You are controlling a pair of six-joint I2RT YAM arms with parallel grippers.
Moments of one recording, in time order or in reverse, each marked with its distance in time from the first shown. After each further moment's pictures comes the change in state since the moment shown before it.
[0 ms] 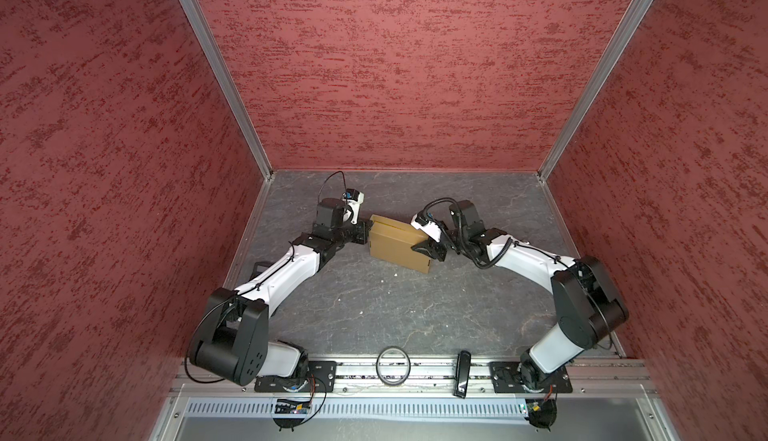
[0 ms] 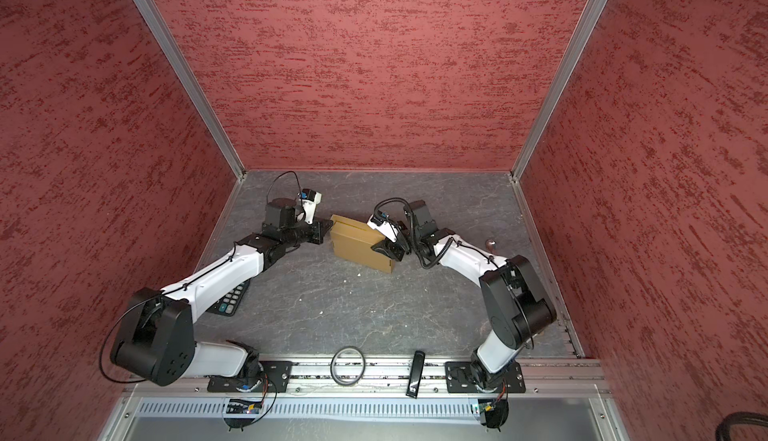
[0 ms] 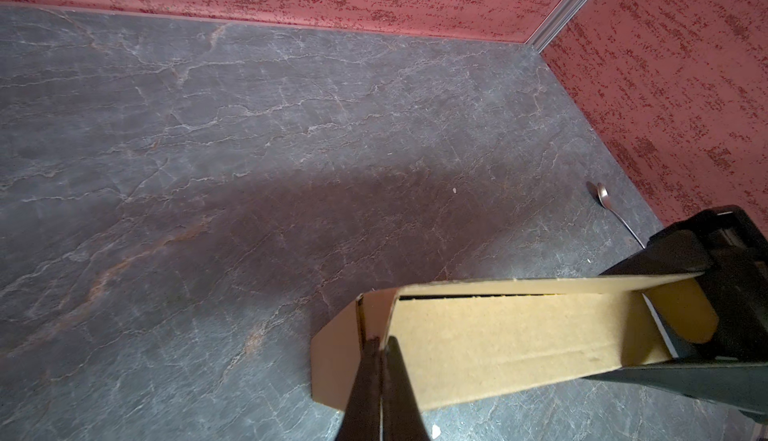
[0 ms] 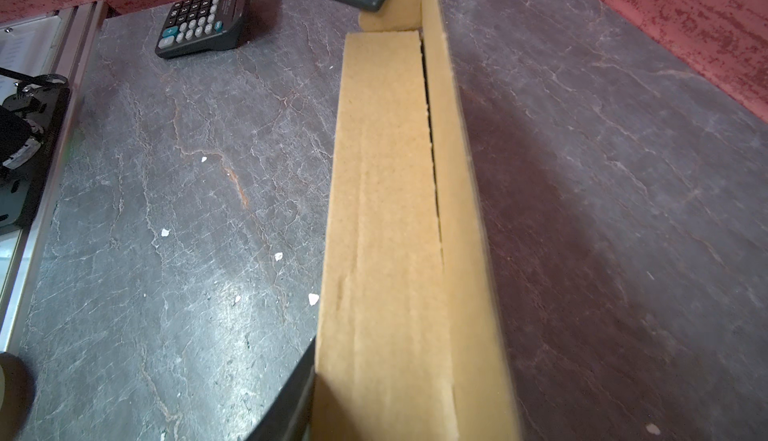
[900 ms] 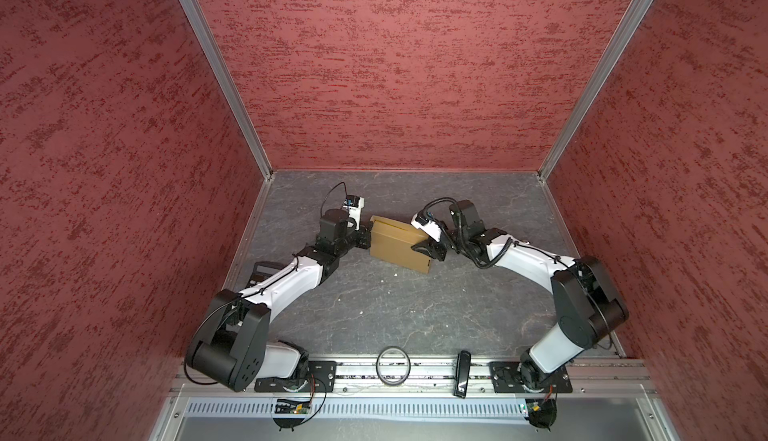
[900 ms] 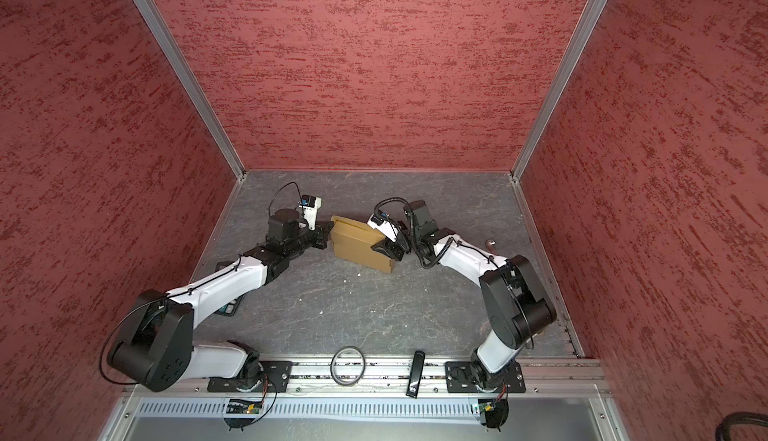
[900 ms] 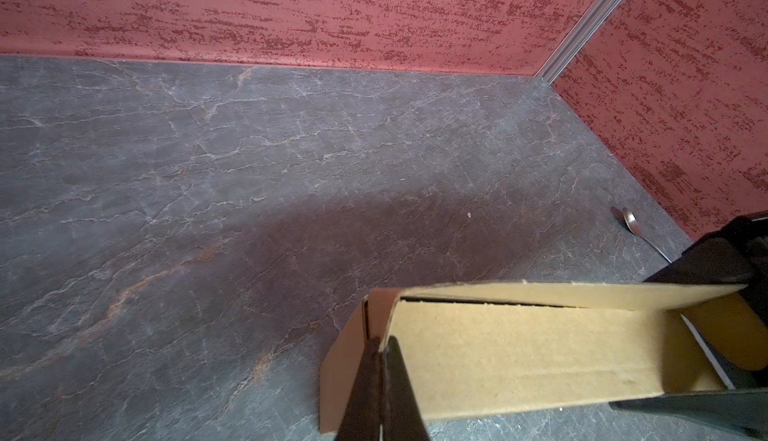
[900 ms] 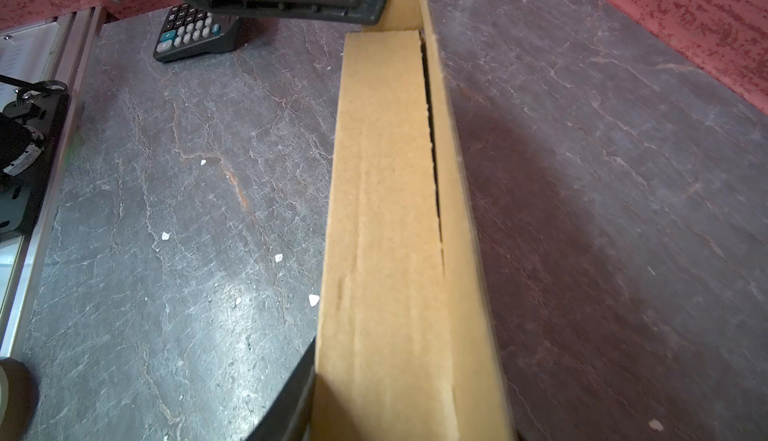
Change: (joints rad) left arm -0.053 -0.020 -0.138 0.233 -0.127 -0.020; right arm 0.000 0.001 0.001 0.001 0.004 0.018
